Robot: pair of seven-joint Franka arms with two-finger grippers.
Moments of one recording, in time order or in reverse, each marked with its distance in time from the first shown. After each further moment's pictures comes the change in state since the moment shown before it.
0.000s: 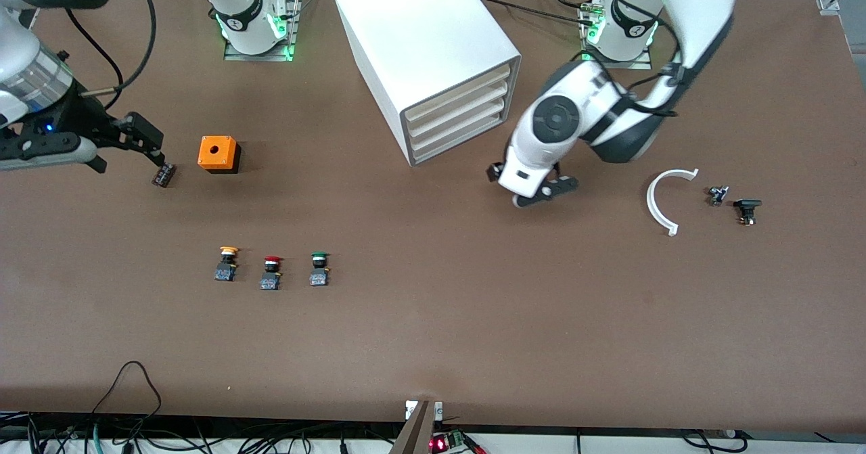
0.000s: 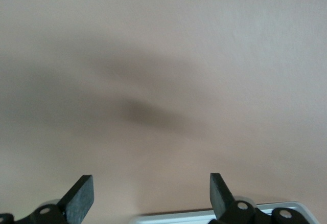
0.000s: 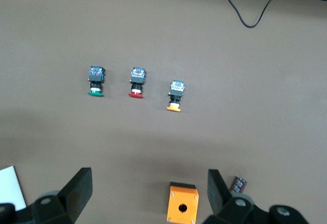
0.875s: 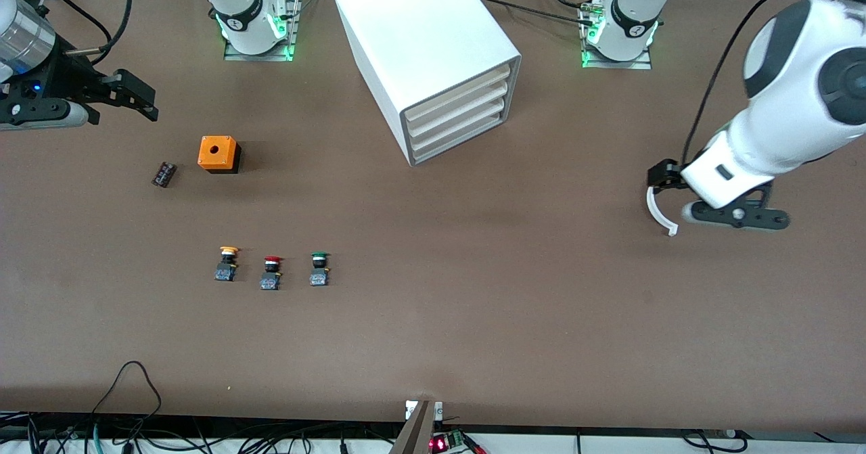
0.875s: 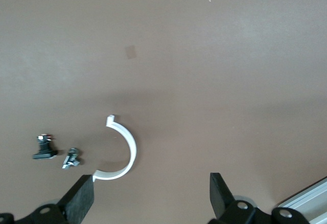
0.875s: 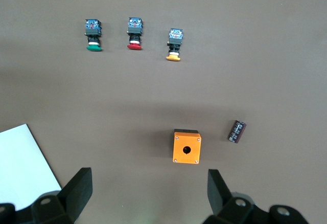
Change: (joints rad) left arm 0.231 -0.215 0.129 0.284 -0.050 -0.295 0.861; right arm -0.005 -0.023 0.006 0.075 0.000 -0.274 0.068
